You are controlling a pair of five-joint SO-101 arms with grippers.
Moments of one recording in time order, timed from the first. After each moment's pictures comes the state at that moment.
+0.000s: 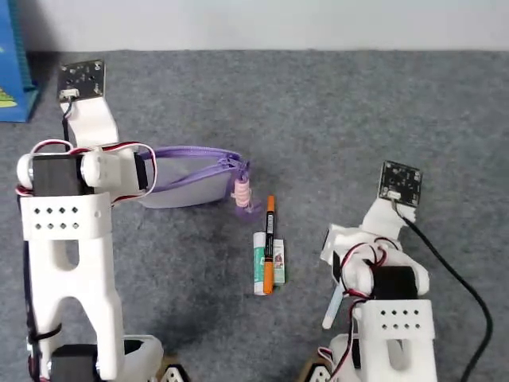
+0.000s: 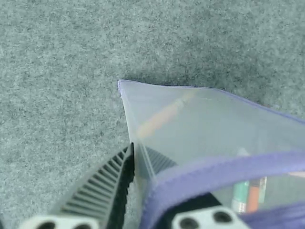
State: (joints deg) left arm -5.4 -19.5 0.0 99.4 14.3; right arm -3.2 -61.2 60.9 66.9 -18.6
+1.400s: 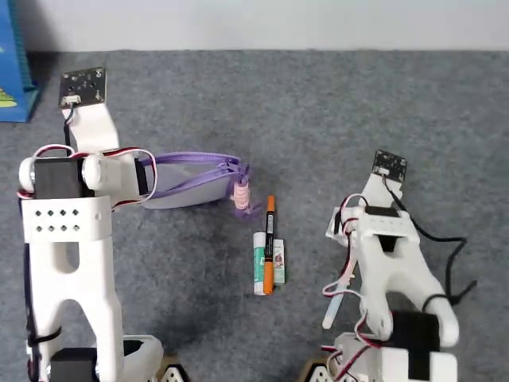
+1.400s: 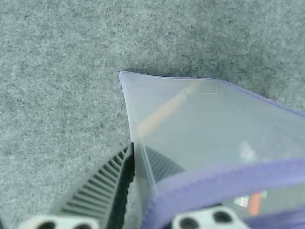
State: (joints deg) left arm -5.4 -20.2 3.1 99.4 14.3; right arm 3.0 -7.0 49.1 40.7 -16.7
